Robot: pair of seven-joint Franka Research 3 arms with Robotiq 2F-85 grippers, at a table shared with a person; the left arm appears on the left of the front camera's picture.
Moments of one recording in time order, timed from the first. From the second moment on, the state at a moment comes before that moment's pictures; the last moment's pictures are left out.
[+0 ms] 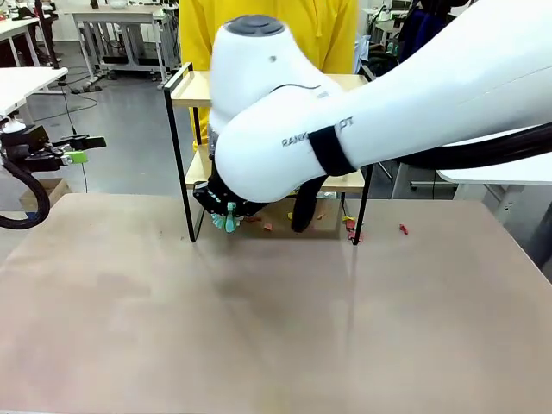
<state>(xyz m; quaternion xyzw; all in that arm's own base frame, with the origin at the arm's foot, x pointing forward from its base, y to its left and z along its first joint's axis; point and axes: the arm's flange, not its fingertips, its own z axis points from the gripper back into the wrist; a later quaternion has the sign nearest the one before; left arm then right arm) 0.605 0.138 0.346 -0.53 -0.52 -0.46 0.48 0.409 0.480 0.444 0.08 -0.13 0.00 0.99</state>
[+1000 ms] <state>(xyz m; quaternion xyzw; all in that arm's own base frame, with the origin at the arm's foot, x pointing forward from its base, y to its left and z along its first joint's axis) 0.605 0.138 0.346 -0.53 -0.52 -0.46 0.48 0.442 0.514 0.403 0.09 -0.07 0.01 0.99</state>
